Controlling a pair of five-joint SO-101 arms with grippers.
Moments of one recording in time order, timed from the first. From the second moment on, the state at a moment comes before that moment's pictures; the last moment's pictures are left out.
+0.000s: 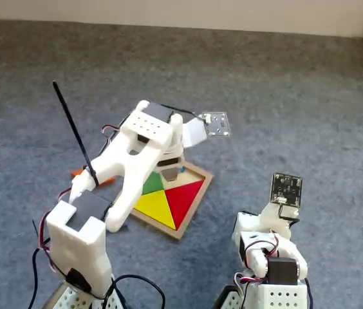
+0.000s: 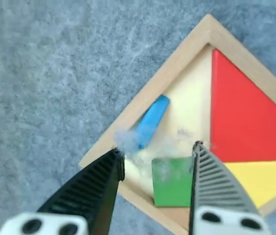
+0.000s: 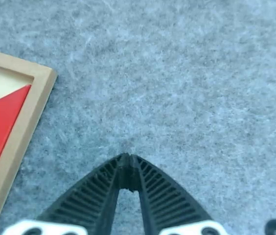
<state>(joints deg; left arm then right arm) 19.5 18.9 1.1 72.0 -47.2 -5.0 -104.4 95.8 68.5 -6.5</state>
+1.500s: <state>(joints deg) 16.9 12.9 10.7 56.7 -40.3 -5.0 -104.4 95.8 68.5 -6.5</state>
